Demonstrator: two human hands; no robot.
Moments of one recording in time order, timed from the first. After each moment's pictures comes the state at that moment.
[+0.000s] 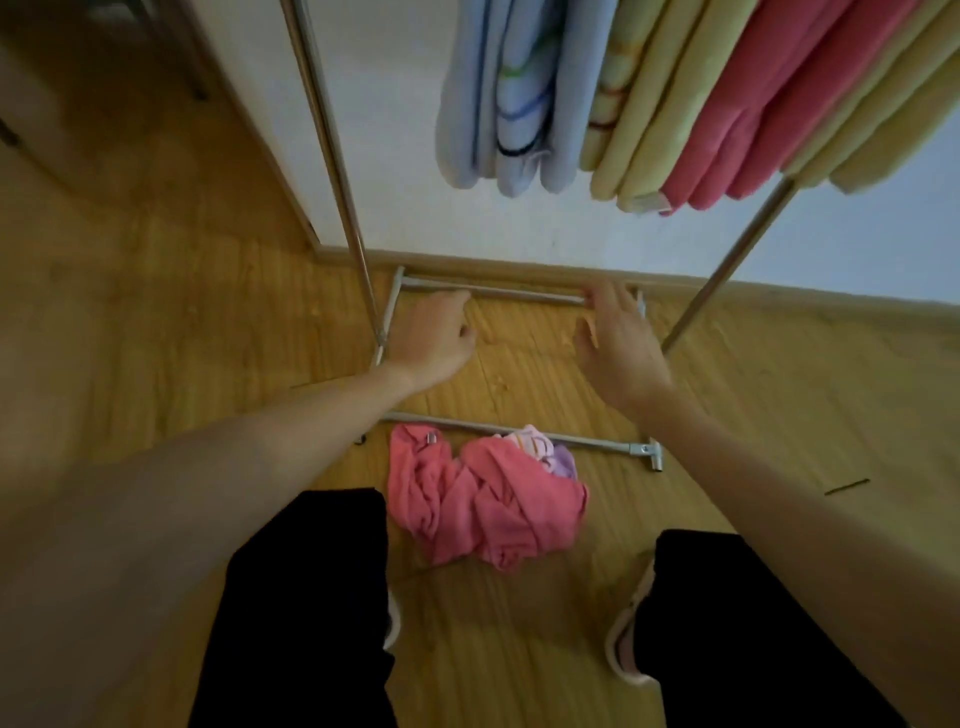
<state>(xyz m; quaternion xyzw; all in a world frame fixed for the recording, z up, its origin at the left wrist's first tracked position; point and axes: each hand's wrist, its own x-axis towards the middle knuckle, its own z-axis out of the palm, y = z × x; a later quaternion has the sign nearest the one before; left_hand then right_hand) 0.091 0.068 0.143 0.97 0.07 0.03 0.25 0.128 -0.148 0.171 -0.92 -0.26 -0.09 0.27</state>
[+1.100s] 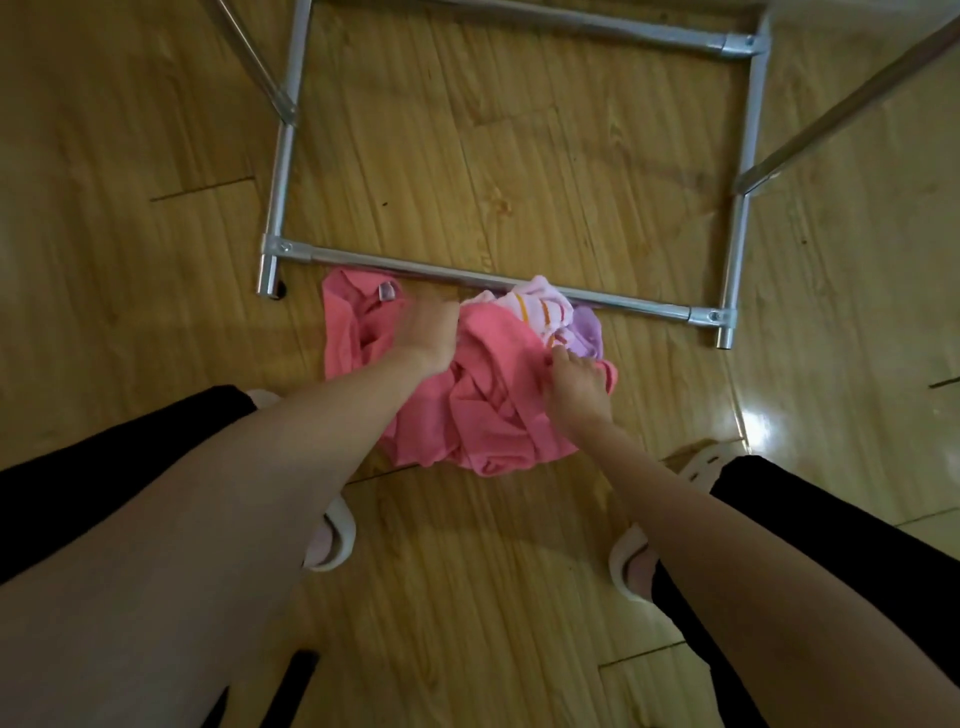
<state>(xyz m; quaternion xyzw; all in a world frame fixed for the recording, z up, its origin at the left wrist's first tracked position) 0.106 0.029 -0.211 0.95 0.10 -0.26 0.16 0.103 -0.174 -0.210 -0.95 -0.12 0.28 0.08</state>
